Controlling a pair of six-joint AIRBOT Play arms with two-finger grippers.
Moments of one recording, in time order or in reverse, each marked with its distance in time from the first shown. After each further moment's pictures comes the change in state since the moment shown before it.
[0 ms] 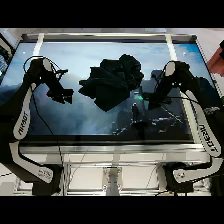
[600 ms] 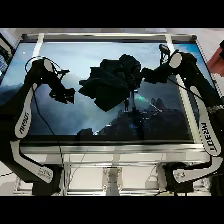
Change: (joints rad) left arm -0.002 -0.023 -0.001 -0.055 0.034 0.029; right arm -0.010 -0.006 0.113 0.002 -0.484 -0.056
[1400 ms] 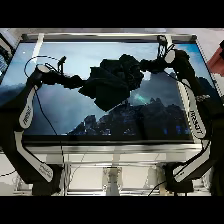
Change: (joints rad) left arm 0.102 -0.171 0.001 -0.675 0.470 0.365; right arm -0.052 -0.211 0.212 0.020 -0.150 -0.119
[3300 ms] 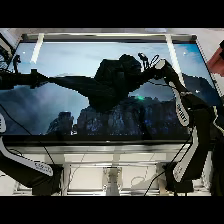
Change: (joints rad) left arm 0.433 0.129 0.002 -0.111 -0.321 -0.001; right arm 0.019 -0.249 0.048 0.393 0.159 -0.510
